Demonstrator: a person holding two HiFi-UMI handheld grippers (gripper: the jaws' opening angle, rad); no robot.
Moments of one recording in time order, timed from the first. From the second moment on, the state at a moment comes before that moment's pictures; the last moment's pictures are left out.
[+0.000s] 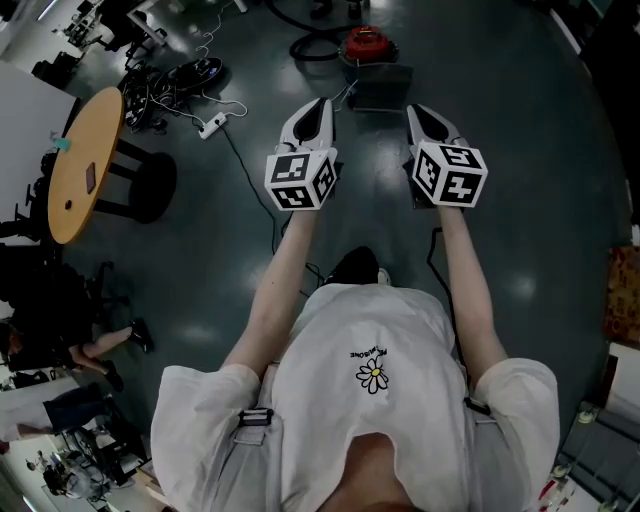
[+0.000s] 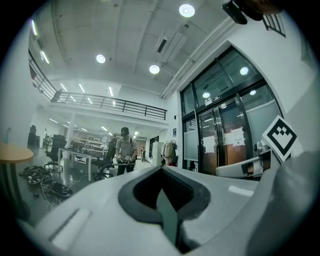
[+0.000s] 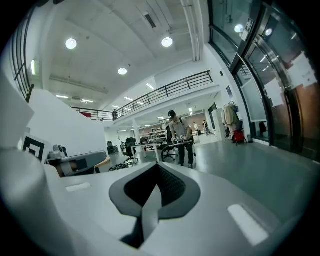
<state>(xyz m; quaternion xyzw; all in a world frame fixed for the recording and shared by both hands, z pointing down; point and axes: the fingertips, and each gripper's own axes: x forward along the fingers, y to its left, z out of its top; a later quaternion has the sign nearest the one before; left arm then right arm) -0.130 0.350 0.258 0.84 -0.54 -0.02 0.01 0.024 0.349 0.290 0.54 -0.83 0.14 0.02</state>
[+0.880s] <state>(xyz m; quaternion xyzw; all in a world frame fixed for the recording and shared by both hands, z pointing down) -0.124 0.207 0.292 0.84 -0.53 -0.03 0.03 0.050 0.212 0.343 0.59 -0.79 0.16 0.05</state>
